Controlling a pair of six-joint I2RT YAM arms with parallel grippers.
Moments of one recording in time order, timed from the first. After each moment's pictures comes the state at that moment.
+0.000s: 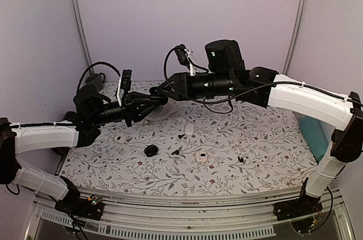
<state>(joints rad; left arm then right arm) -0.60 1.28 0.64 0.81 0.71 -0.31 1.02 1.68 1.63 -0.26 -0.21 0.53</state>
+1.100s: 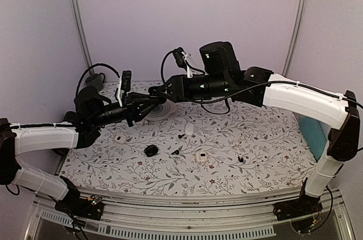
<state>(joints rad) -0.60 1.27 0.62 0.78 0.62 -0.27 1.02 1.72 1.66 -0.30 -0.17 0.53</state>
